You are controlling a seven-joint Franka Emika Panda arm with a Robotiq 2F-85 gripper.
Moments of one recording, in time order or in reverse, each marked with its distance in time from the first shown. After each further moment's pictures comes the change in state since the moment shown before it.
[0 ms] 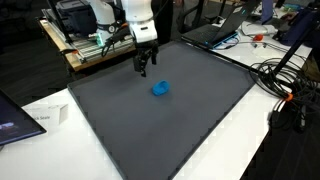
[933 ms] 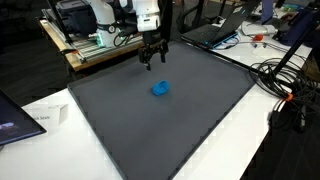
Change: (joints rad) arm 0.096 -0.073 0.022 -0.222 -0.139 0.352 0.554
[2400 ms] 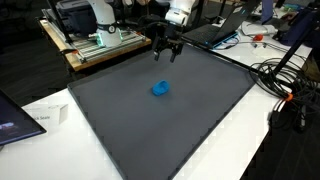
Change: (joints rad) arm 0.373 0.086 -0.161 0.246 -0.574 -0.502 0.947
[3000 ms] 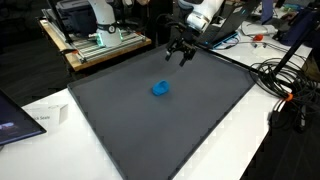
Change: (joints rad) arm 0.126 0.217 -0.029 0.332 0.015 -0.317 0.110
